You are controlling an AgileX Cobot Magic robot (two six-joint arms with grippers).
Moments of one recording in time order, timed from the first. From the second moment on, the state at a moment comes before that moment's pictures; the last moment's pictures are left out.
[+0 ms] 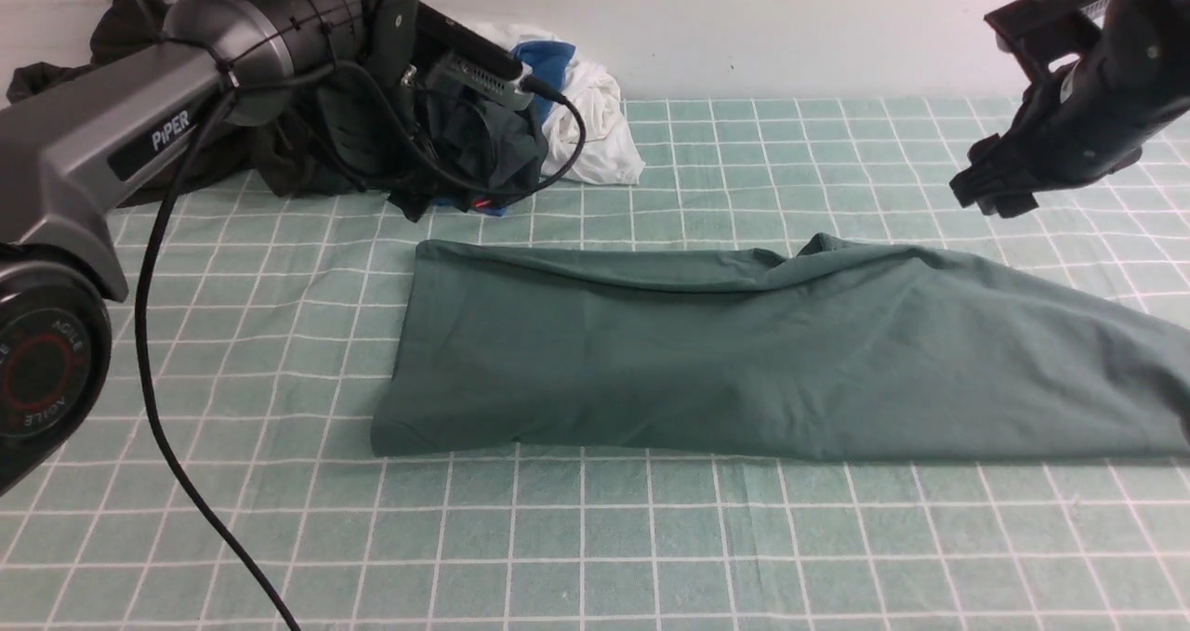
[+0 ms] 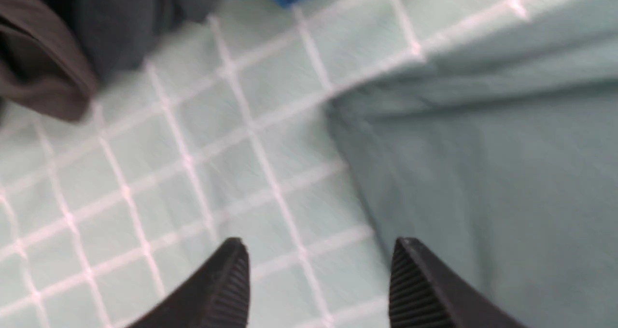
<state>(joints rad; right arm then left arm) 0.11 1.90 -1.59 -0.23 0.86 -0.04 -0.31 2.15 -1.97 0.23 1.07 0.09</state>
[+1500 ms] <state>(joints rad) -0.20 1.84 -1.49 0.15 1.01 -0.22 -0.32 2.03 -1.40 0.15 0.96 0.11</state>
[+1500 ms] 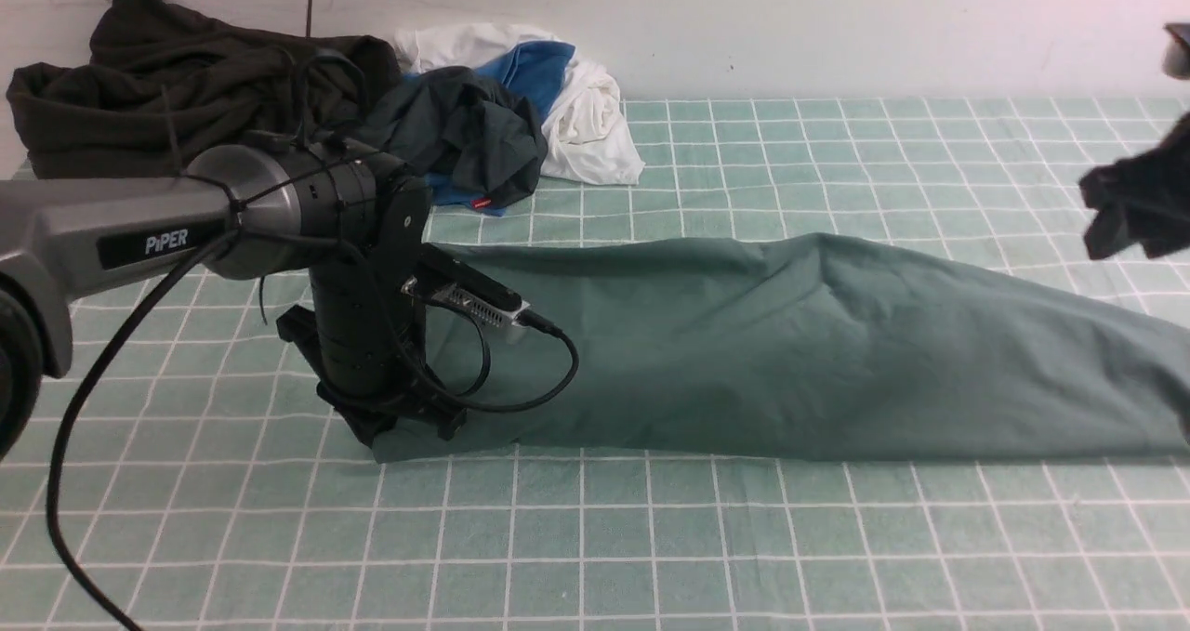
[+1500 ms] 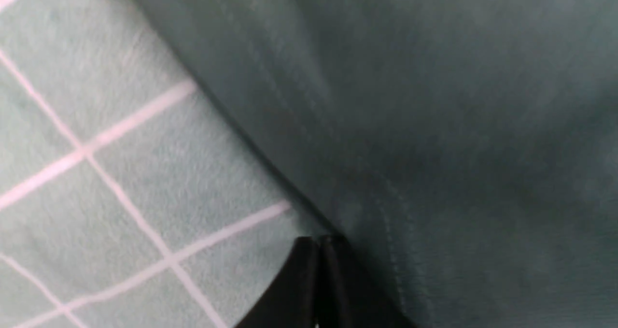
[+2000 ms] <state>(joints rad) -0.33 1.97 -1.37 0.02 0.89 -0.10 -0.32 2.01 -1.39 0.14 0.94 0.10</state>
